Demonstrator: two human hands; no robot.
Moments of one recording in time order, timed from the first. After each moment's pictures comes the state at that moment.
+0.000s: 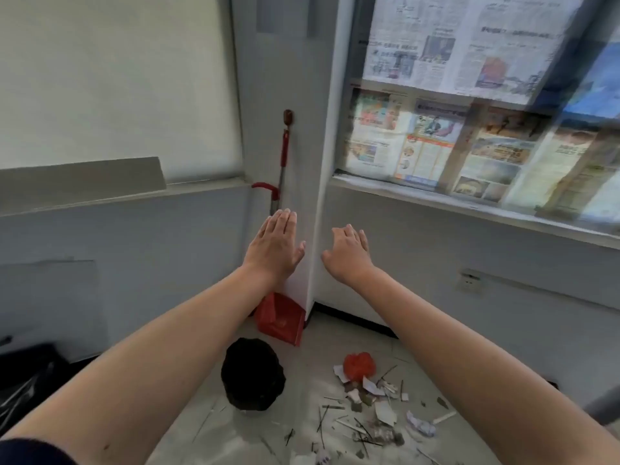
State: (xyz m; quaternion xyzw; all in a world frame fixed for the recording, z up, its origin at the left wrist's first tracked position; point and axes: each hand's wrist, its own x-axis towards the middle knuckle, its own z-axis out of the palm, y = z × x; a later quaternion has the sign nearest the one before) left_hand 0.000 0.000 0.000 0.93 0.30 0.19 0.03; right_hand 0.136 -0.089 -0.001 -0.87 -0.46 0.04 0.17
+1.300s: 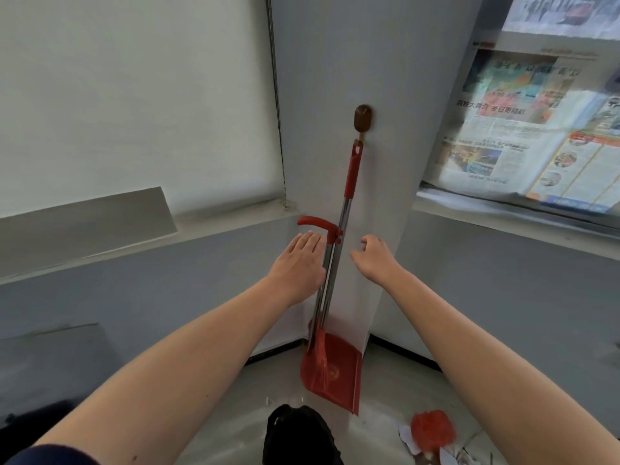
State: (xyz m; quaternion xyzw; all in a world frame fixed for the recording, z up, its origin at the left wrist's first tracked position) left_hand 0.147 0.386 -0.058 0.96 0.28 0.02 0.04; right_hand 0.300 0.314 -0.060 -0.86 -0.34 0.24 0.30
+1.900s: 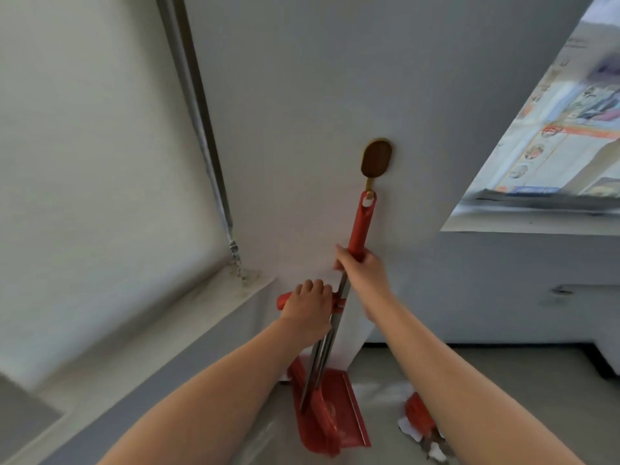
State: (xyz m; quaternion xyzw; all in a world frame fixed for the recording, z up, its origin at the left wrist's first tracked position) left_hand 0.289 0.585 -0.145 0.99 0.07 -0.09 0.07; right_hand 0.363 0.496 -0.083 -0.80 -0.04 0.17 0.57
